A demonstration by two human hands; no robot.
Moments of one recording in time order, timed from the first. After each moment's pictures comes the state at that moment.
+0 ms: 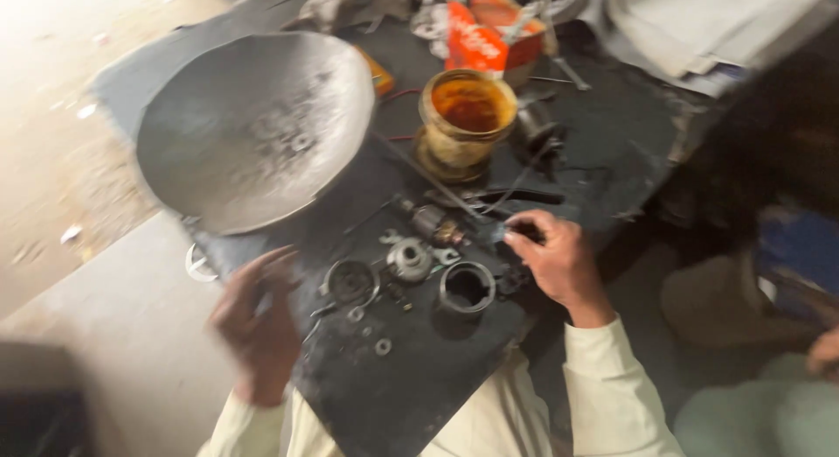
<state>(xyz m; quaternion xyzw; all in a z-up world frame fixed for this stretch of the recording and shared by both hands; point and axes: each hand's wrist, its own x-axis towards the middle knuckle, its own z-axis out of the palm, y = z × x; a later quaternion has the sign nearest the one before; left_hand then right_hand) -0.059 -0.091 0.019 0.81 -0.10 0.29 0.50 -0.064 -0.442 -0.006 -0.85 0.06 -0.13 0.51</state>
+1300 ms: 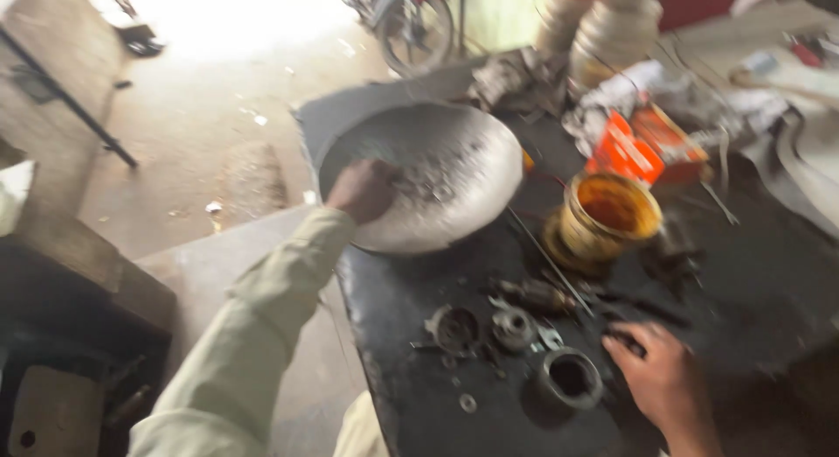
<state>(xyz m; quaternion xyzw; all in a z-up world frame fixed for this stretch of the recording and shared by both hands) 0.170 -0.003 0.036 0.96 -0.16 0.16 0.14 -0.048 -0.436 -0.015 -0.96 0.07 -0.07 0.27</state>
